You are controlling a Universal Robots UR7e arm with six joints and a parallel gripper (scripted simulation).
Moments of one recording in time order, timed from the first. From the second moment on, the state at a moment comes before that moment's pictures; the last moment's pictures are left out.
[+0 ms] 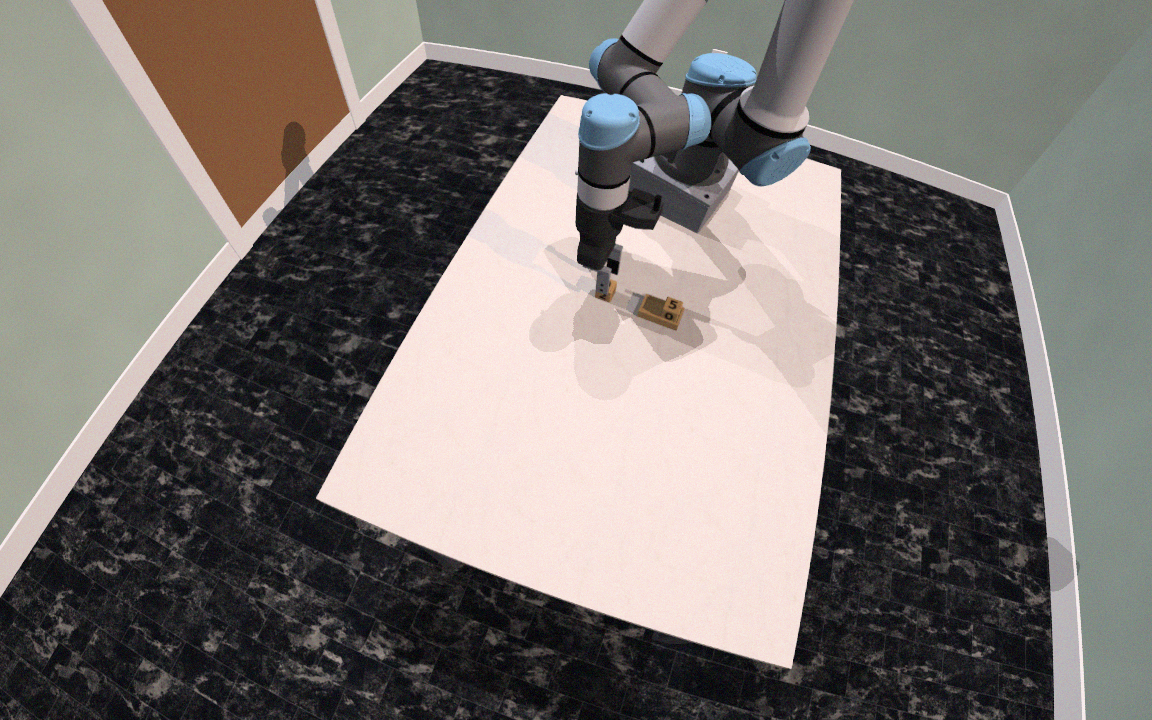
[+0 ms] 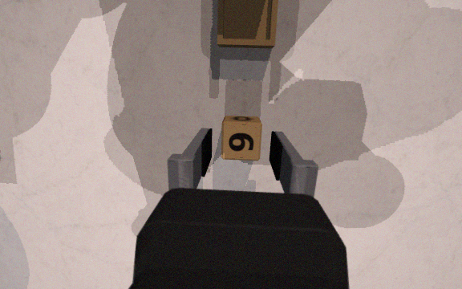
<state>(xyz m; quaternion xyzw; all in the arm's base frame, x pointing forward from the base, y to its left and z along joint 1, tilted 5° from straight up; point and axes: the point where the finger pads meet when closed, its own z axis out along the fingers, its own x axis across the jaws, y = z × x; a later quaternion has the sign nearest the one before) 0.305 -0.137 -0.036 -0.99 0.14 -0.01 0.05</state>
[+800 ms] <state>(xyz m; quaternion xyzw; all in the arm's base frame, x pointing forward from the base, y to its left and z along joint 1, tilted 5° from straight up) 0.306 -0.135 -0.061 -0.99 0.14 -0.01 0.05</state>
